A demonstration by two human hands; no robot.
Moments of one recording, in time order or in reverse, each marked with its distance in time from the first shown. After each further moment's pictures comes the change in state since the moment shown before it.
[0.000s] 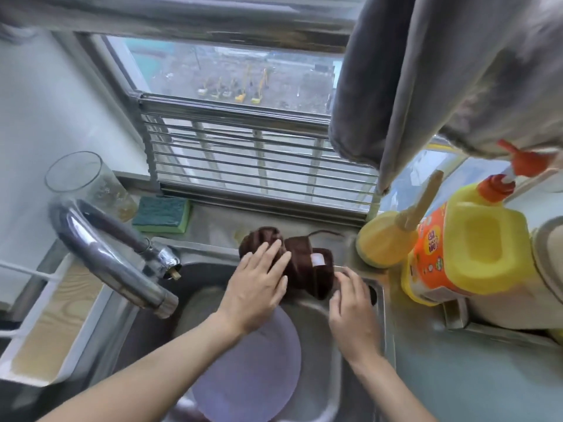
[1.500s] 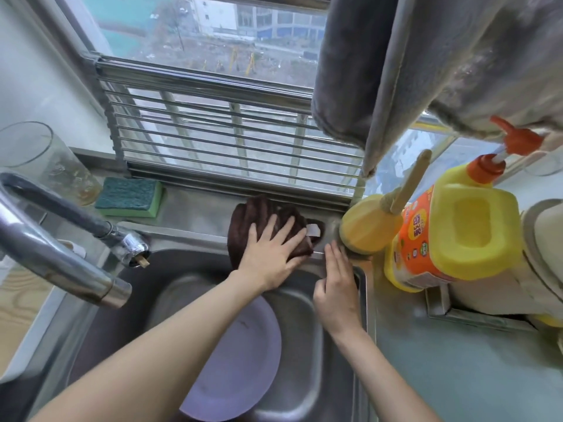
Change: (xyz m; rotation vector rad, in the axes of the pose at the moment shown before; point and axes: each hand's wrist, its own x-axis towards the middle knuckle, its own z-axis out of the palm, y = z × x) left_hand 0.065 0.031 0.036 -0.002 -0.217 0.001; right_hand 0.020 0.024 0.014 -0.030 -0.066 -0.028
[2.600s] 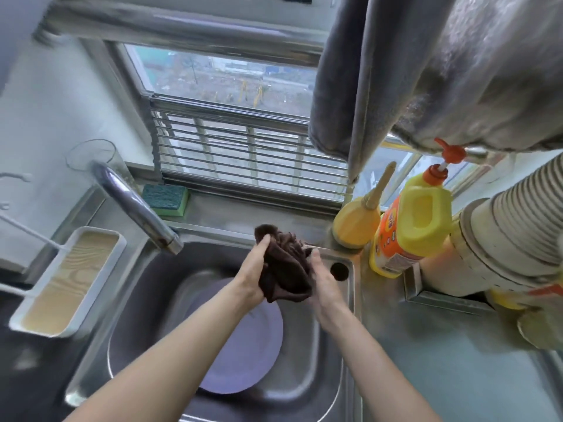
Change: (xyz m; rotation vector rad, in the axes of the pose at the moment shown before) left_hand -0.091 0.031 -0.045 -2.156 -0.001 -0.613; right_hand -0.036 -0.051 -0.035 1.193 -0.280 0.540
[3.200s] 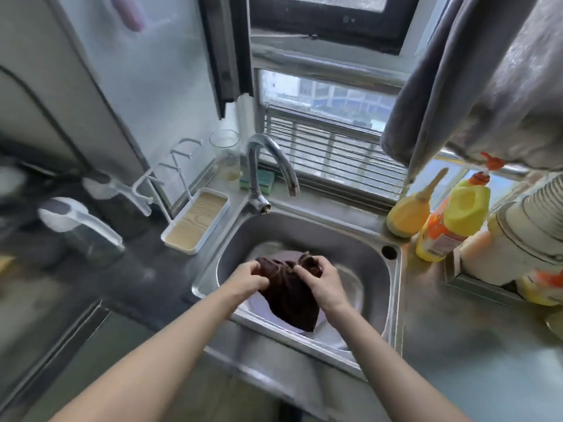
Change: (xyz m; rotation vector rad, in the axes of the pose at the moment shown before) left_hand -0.185 -0.016 -0.151 0.788 0.209 0.289; right_hand -0.135 0.059 0.092 -0.558 -0.132 -0.375
